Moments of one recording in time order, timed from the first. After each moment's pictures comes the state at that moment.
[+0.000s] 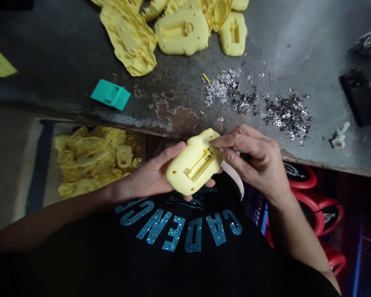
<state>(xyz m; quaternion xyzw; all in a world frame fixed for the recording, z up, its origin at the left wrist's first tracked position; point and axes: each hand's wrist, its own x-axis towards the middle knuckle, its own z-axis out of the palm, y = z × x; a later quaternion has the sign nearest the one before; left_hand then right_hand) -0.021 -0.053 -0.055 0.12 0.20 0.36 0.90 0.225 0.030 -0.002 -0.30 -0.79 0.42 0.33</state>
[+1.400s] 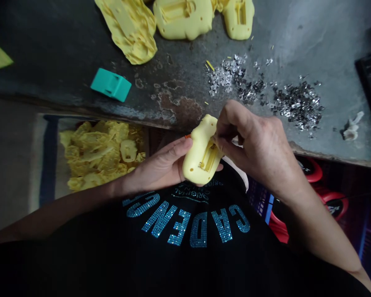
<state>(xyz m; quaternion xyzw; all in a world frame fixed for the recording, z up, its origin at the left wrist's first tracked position) -0.014 -0.058 -0.059 0.16 0.27 0.42 0.85 0.203 0.030 0.027 -0.39 -0.86 0.28 0.20</state>
